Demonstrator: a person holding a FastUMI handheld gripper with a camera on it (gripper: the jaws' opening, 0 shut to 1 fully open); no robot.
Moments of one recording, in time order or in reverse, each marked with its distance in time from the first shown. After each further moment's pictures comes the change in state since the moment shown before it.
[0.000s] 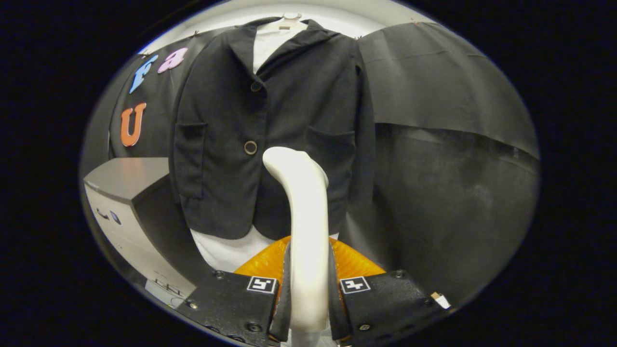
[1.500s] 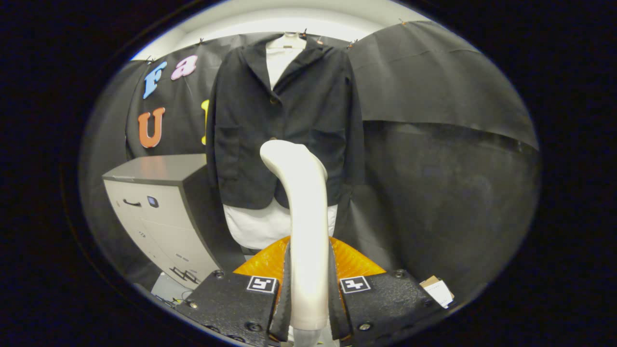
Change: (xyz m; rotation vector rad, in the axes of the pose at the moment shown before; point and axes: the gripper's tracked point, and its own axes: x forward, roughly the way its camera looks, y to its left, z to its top) arm -0.167 -0.003 -0.037 0.061 -0.059 0.050
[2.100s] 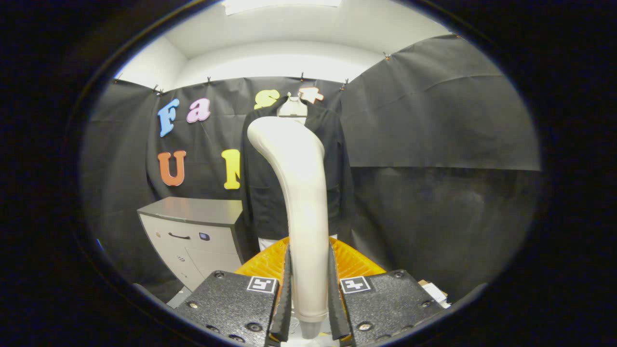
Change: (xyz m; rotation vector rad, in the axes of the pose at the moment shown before) arm -0.180 0.008 0.052 0.037 -0.203 0.068
